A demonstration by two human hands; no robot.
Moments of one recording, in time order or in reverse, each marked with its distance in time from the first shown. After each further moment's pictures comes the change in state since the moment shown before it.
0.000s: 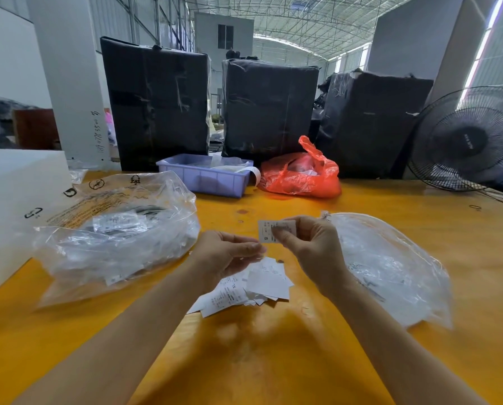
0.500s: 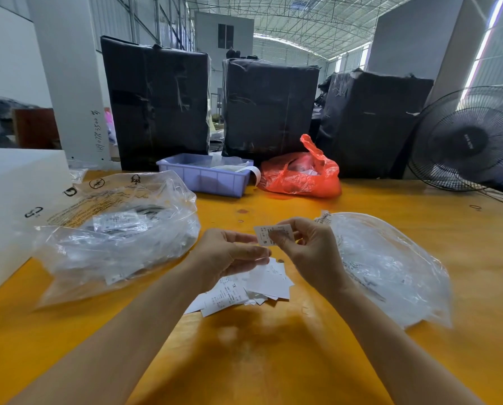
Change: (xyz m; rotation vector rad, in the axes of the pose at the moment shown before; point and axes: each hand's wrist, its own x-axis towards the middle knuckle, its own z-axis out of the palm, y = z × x) left_hand -0.004 0.003 -0.001 0.041 -0.085 -0.012; right_hand -0.001 0.005 0.001 -0.235 -0.004 -0.132
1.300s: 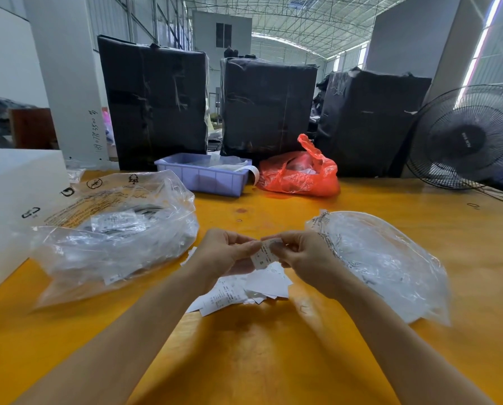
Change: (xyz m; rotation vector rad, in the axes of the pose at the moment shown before) left_hand 0.007 -0.008 0.000 0.170 0.073 0.068; right_hand 0.000 0.004 -0.006 0.092 -0.365 0.305
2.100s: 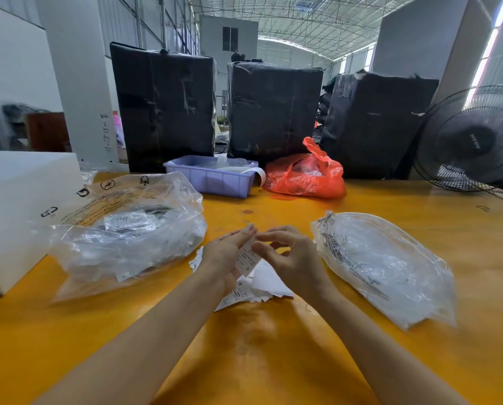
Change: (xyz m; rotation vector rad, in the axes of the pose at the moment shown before) left_hand -0.001 -0.003 0.014 -0.472 0.219 -0.107; right_hand -0.002 -0.006 0.032 -0.109 0.233 -0.203
